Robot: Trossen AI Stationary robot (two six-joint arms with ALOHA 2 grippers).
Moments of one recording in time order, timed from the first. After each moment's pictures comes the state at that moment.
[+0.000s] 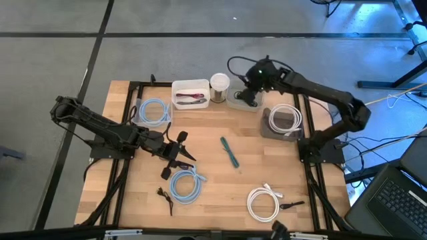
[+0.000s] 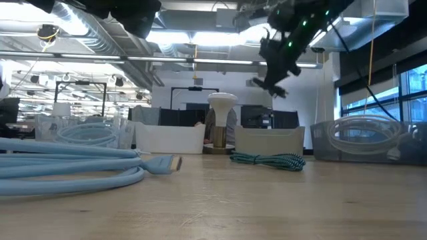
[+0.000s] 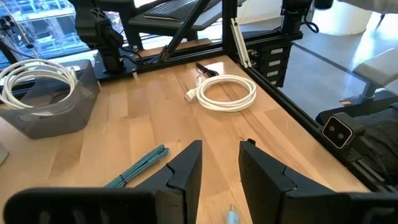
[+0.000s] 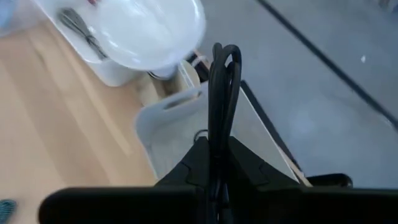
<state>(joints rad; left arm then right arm) -0.28 1.11 0.60 0.21 0.00 0.07 -0.59 1.49 1.22 -0.55 0.10 -0.04</state>
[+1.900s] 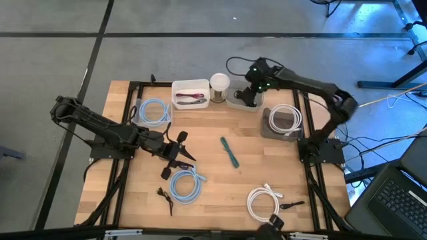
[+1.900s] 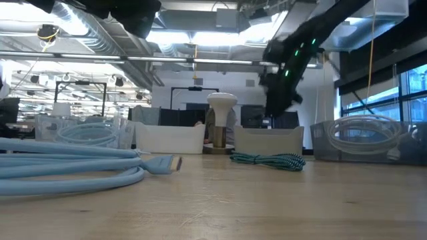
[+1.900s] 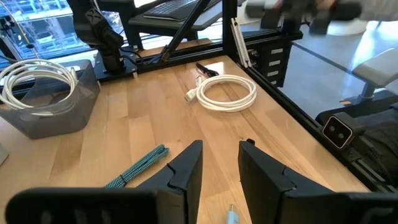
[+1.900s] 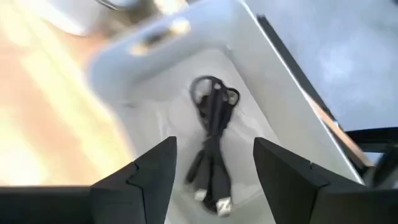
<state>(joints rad) -0.28 1.11 0.60 0.21 0.00 0.07 -0.71 1.66 1.22 -0.60 -0.05 -0.01</state>
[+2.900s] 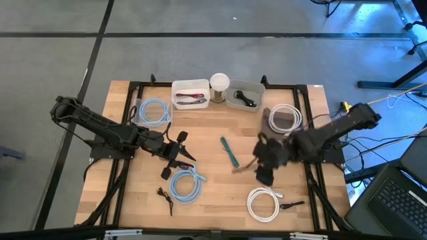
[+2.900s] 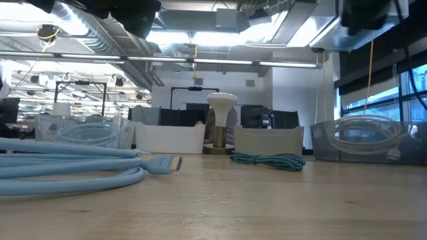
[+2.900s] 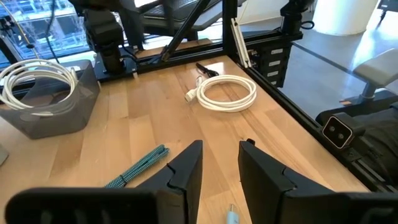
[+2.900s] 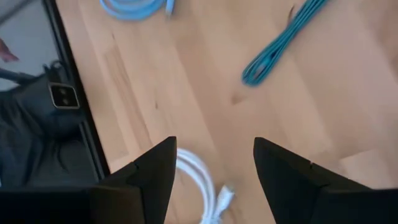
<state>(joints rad) -0.28 1.11 0.60 0.21 0.00 0.07 0.47 1.36 1.22 -0.95 0.10 0.88</state>
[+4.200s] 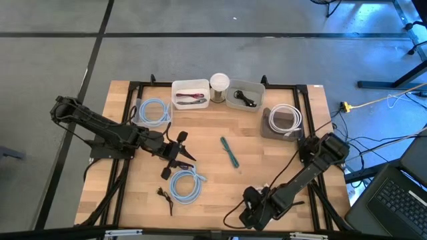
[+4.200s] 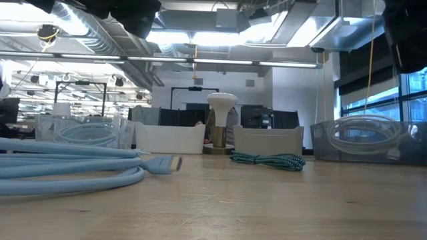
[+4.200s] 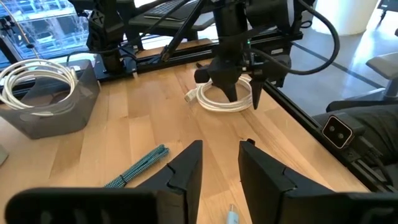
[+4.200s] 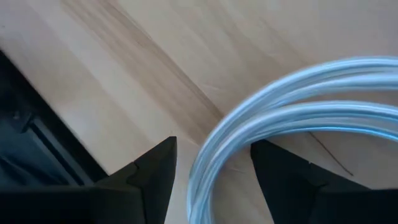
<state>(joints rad) -0.28 1.11 0.60 0.21 0.00 0.07 0.80 1.98 1.22 -0.53 0.16 1.59</state>
